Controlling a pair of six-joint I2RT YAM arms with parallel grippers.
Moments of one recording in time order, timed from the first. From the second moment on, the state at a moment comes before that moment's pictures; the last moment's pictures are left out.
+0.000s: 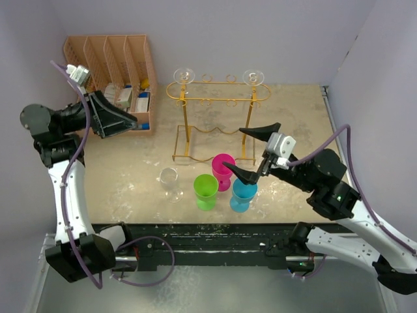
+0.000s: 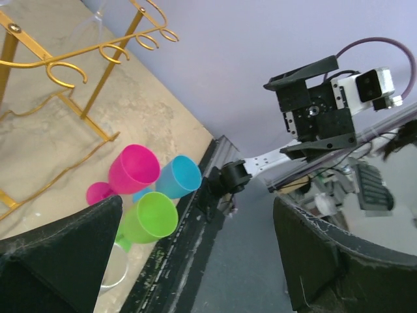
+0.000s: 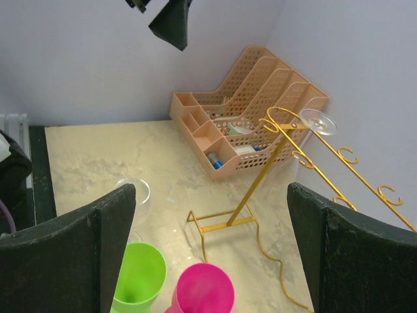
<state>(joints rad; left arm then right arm) 0.33 1.13 1.21 0.41 1.56 -1.24 0.92 0.77 1.03 -0.09 -0.17 -0.26</state>
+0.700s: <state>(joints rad) 0.30 1.16 1.70 -0.70 1.20 -0.37 0.92 0.77 0.96 0.01 -0.13 -0.24</state>
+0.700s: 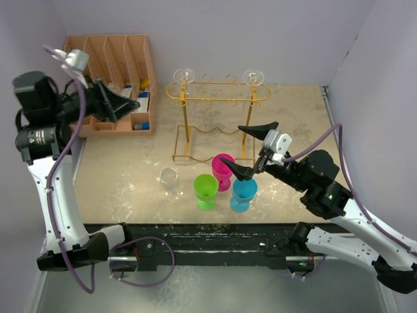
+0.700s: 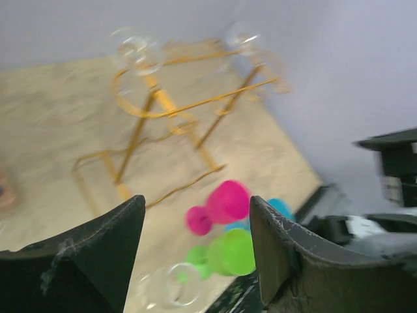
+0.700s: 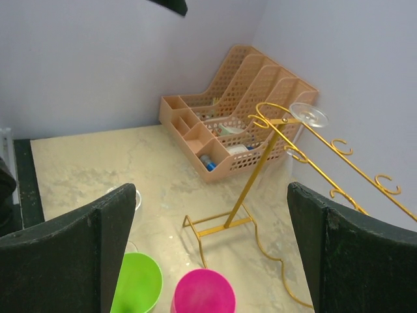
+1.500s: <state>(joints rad) -0.37 1.18 1.48 -1.35 0.24 0.34 0.92 0.74 0.86 0.23 0.12 -0.28</state>
